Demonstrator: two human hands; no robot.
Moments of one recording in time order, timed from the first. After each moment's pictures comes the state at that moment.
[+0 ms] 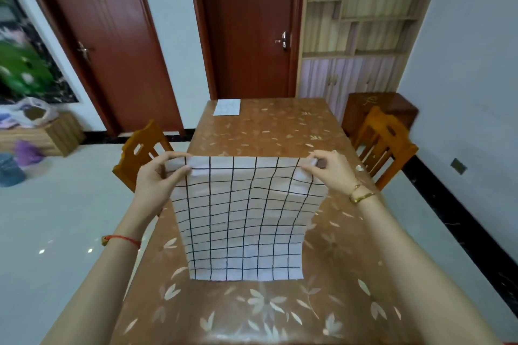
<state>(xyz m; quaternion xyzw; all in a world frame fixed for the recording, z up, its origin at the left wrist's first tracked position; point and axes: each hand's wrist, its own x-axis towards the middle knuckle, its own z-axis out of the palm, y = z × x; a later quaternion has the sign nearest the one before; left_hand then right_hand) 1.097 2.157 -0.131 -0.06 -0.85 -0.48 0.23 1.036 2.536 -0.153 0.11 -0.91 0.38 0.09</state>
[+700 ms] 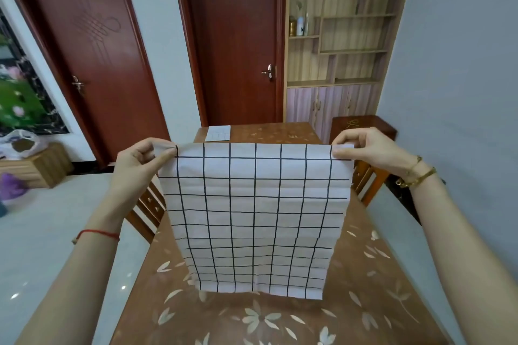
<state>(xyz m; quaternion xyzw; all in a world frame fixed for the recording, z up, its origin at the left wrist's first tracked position) 1.117 2.160 -0.042 -0.14 -0.77 -0.59 0.22 1.102 2.614 -0.017 0.21 -0.86 0.45 0.05</state>
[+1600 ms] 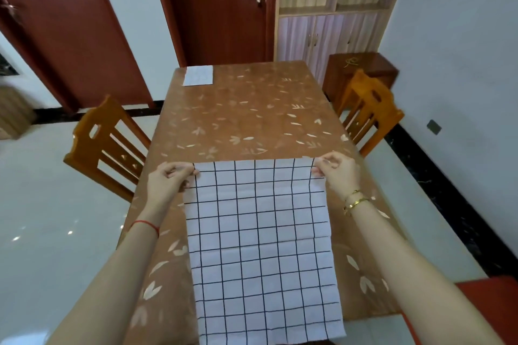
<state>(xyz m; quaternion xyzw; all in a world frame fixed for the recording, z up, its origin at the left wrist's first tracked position) 1.006 2.196 -0.234 0.12 -0.77 -0.62 0.06 1.024 2.571 -0.236 -0.15 -0.80 0.57 0.12</state>
